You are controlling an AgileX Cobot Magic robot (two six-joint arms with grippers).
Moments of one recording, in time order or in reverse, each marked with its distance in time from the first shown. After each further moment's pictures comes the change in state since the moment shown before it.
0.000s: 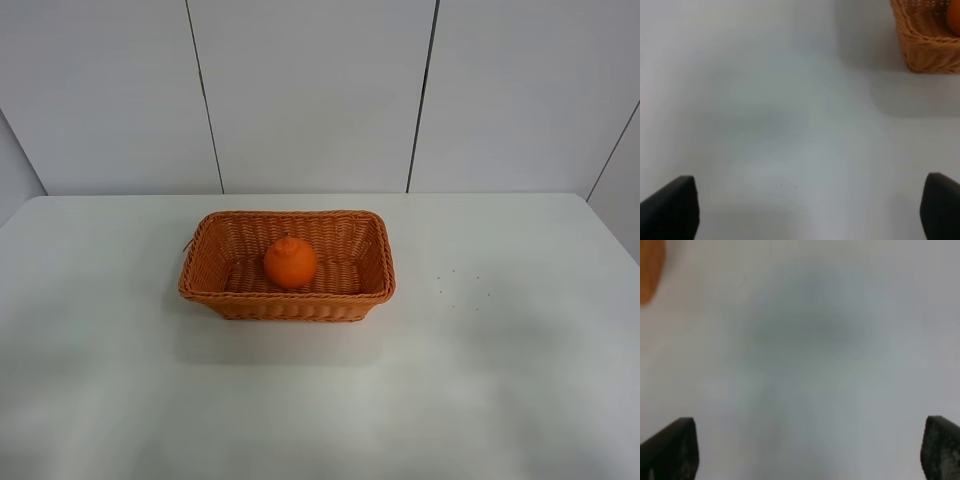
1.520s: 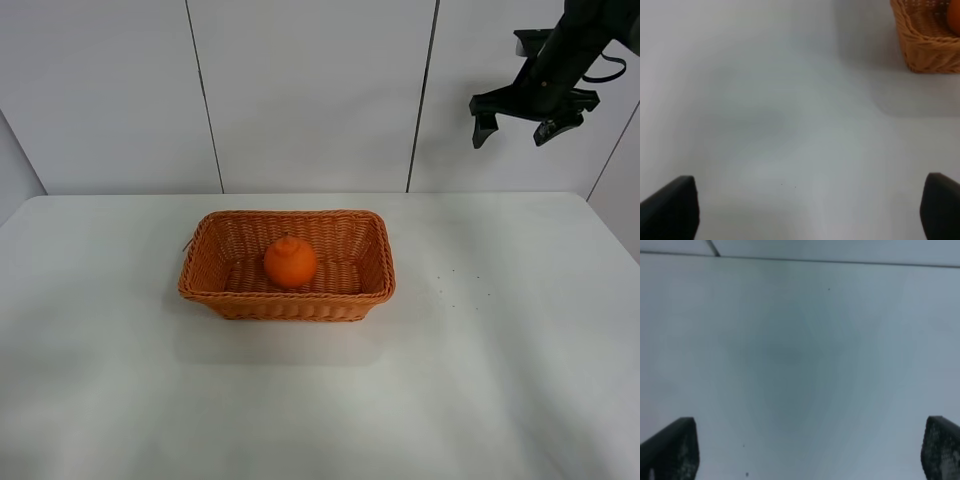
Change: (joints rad) left arm 0.000 0.000 0.000 0.000 0.000 0.000; right arm 0.000 2.043 -1.722 -0.010 0.191 0.011
